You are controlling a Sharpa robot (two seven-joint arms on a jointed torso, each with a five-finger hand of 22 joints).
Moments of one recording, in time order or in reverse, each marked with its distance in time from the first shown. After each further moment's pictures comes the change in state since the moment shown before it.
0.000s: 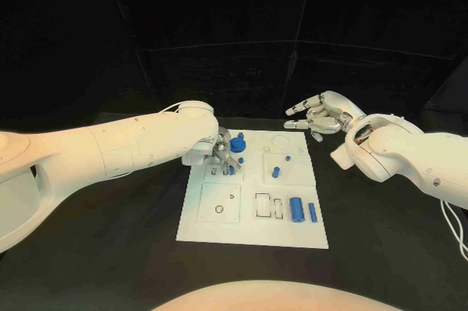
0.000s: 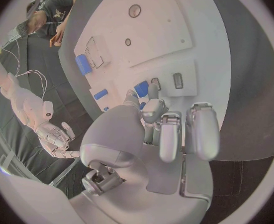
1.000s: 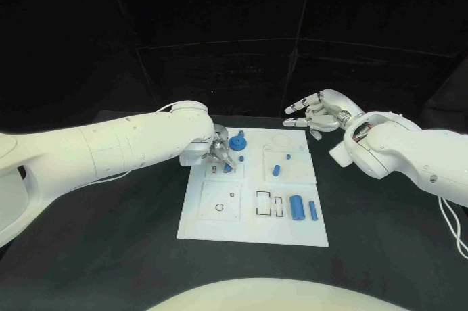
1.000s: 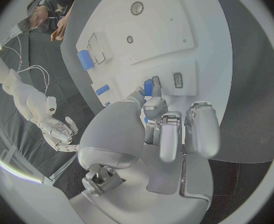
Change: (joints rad) left arm -0.004 -0.048 0.000 0.052 0.023 -0.081 0.008; left_hand 0.121 -0.076 0.415 -0.138 0.001 -0.055 -0.001 -0.012 0.015 -0.022 -0.003 -0.067 -0.050 0.000 -0.007 0.000 0.000 0.000 -0.009 0.002 -0.013 -0.019; right arm 0.000 0.016 0.000 -0.019 0.000 0.010 -0.004; right_hand 0.004 0.004 -0.005 -0.001 0.014 0.000 0.000 0.005 0.000 0.000 0.000 0.000 0.000 0.000 0.000 -0.004 0.000 0.016 0.000 0.000 -0.004 -0.009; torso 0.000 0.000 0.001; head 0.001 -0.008
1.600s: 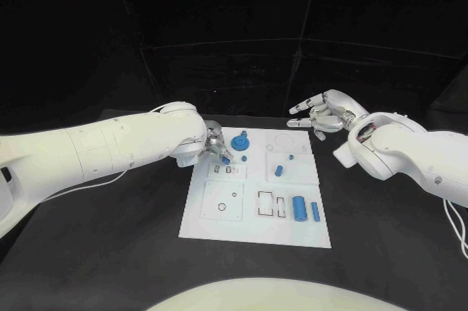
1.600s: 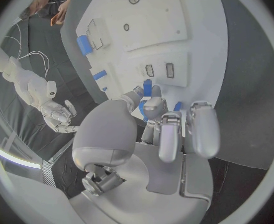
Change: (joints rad) left arm -0.004 -0.070 0.000 0.049 0.054 -0.157 0.004; left_hand -0.108 -0.077 0.232 -0.037 0.002 0.000 0.001 0.035 0.032 0.008 -0.001 0.000 0.002 0.000 0.000 0.000 0.000 0.000 0.000 0.000 -0.004 0.009; right arm 0.000 0.000 0.000 -0.009 0.000 0.003 -0.001; right_hand 0.000 0.000 -0.002 0.003 0.000 0.000 0.000 0.000 0.000 0.000 0.000 0.000 0.000 0.000 0.000 0.000 0.000 0.000 0.000 0.000 -0.004 -0.002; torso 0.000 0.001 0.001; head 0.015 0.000
